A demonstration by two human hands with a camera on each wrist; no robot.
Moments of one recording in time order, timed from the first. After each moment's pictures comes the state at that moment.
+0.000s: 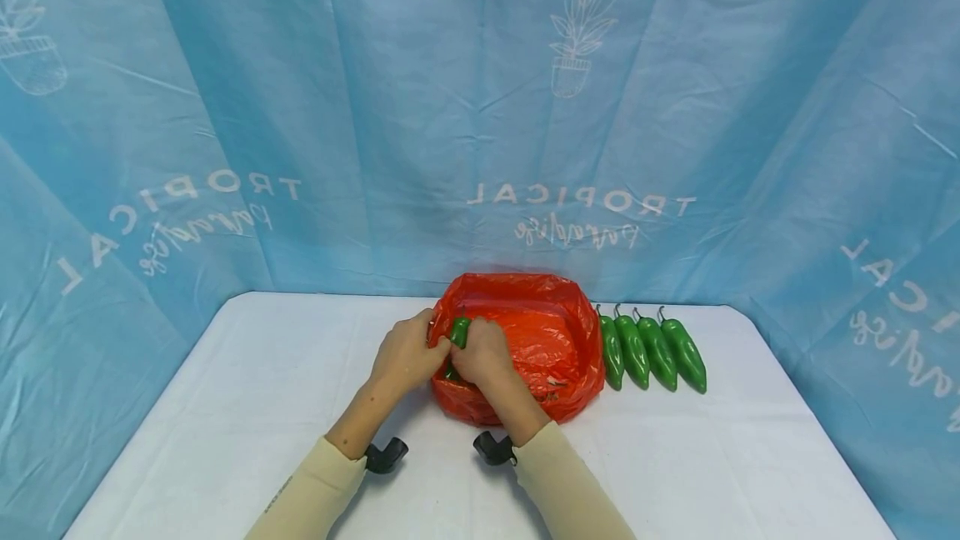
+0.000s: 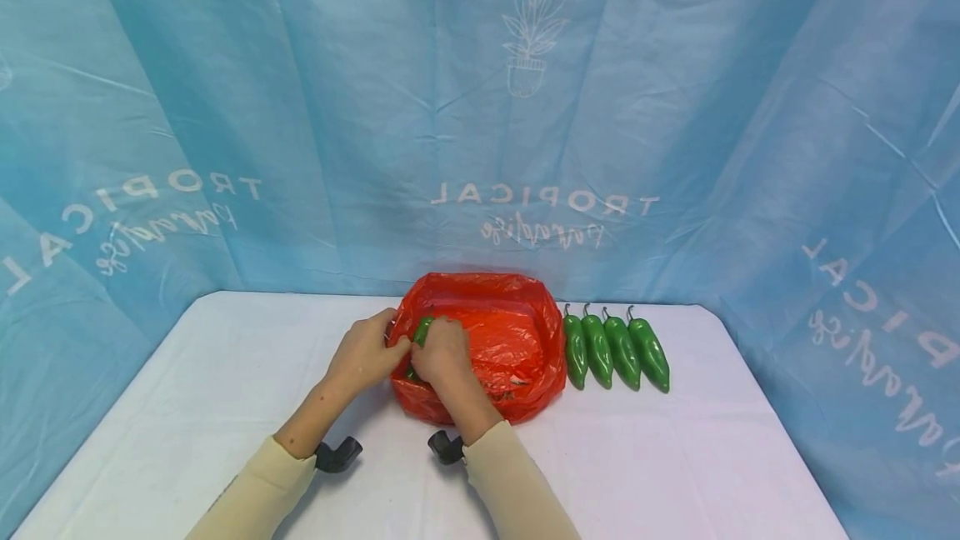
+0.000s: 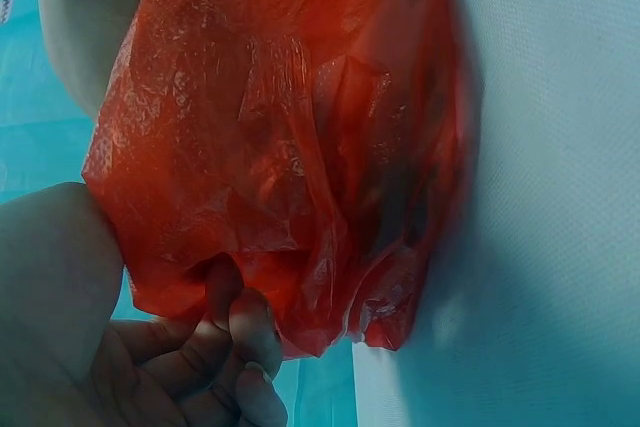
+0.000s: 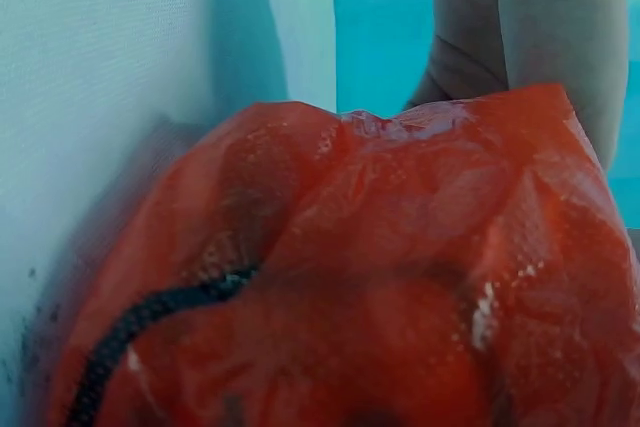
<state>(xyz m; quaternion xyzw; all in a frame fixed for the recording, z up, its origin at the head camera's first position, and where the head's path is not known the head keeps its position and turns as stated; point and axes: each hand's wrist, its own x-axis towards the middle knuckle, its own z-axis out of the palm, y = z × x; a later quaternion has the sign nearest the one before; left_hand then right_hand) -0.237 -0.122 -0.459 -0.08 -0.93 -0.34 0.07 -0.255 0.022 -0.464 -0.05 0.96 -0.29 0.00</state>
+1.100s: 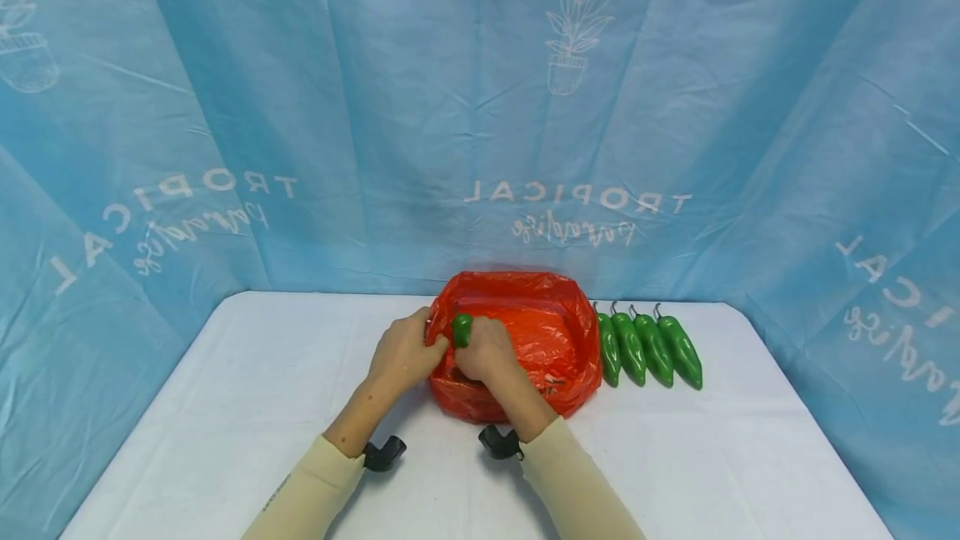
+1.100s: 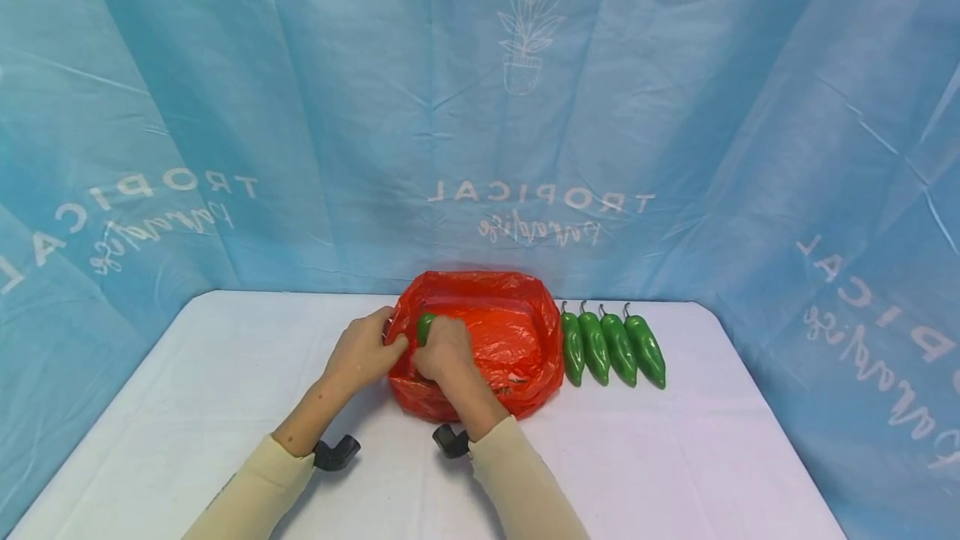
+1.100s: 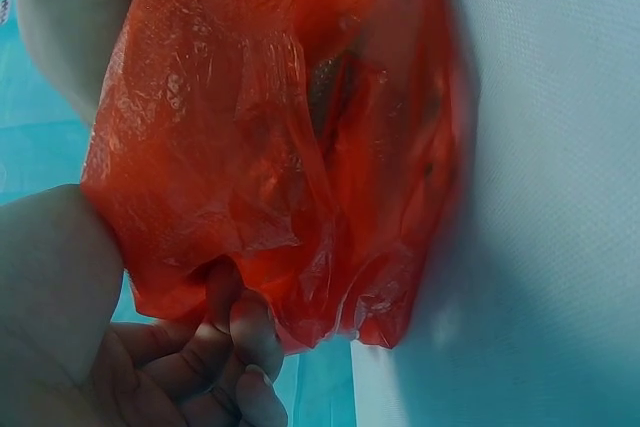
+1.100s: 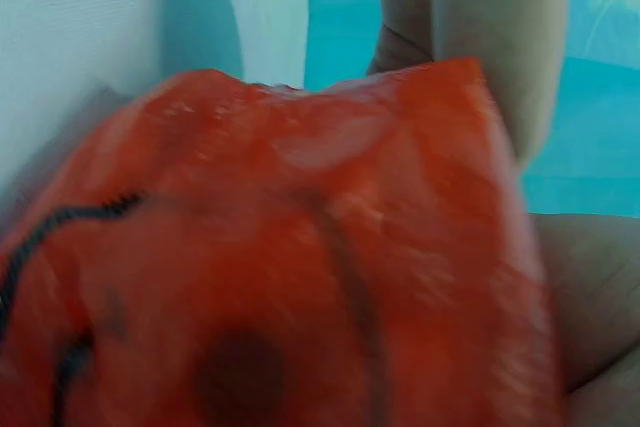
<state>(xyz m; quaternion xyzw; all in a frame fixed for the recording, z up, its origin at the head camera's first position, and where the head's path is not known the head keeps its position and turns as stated) -0.237 -0.120 -0.461 -0.08 -0.93 -0.35 0.06 -0.251 0.032 -0.449 -0.05 0.96 -0.28 0.05</state>
